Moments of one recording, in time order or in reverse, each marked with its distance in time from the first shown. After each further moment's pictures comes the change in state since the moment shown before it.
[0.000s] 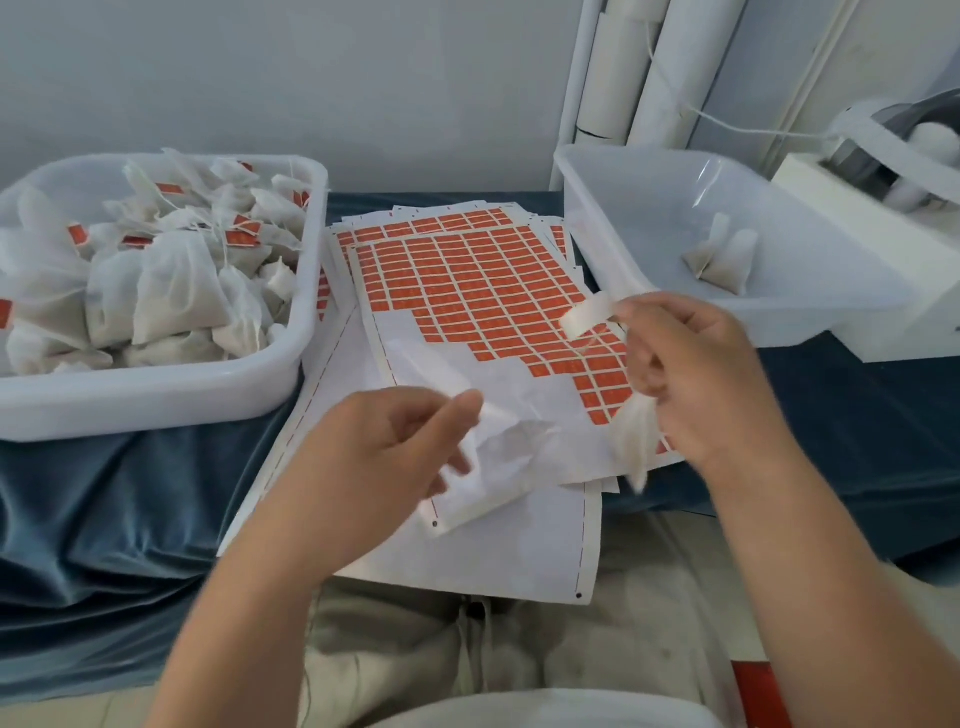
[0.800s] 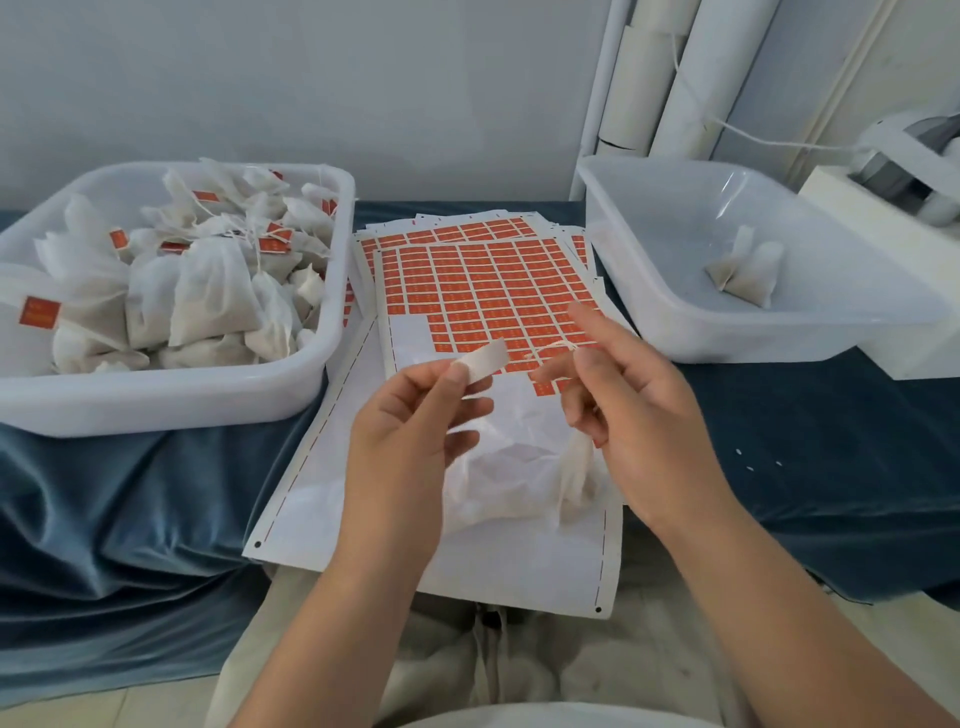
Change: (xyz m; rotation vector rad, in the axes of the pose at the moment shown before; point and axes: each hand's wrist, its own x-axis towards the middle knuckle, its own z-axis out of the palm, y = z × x) left_hand 0.014 0.000 0.038 -0.967 0.375 -0.110; right_hand -0.024 0.015 0.052 0.067 -0.165 -0.167
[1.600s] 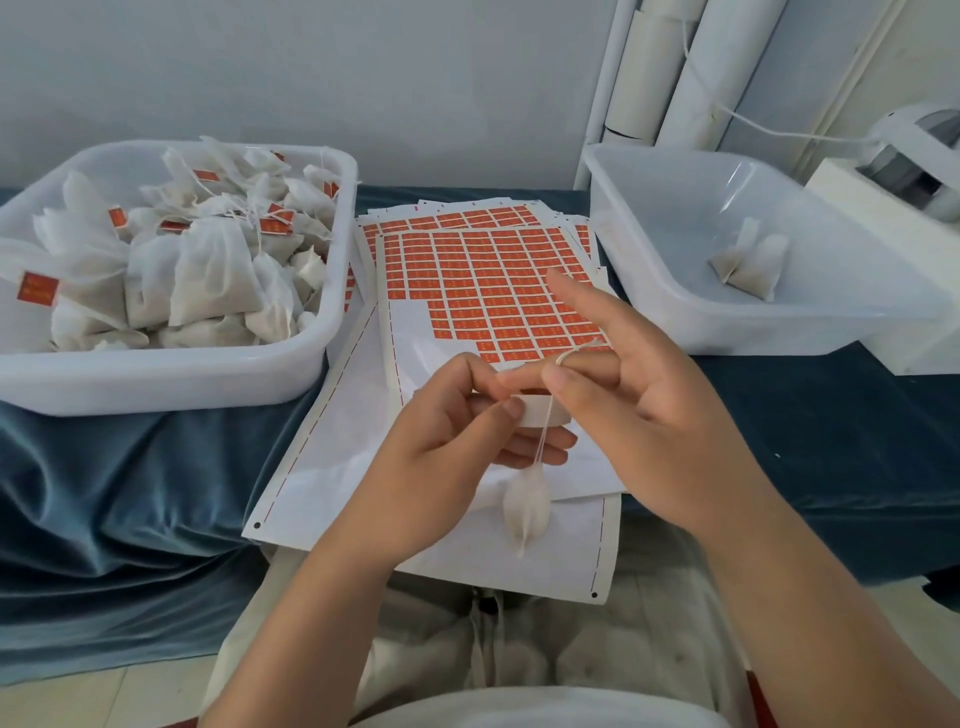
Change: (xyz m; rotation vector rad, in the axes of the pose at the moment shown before) left_hand 0.000 0.000 -0.010 0.227 -0.599 0.158; right_hand -0.019 -0.040 0.000 -0.363 -0.234 -0.144
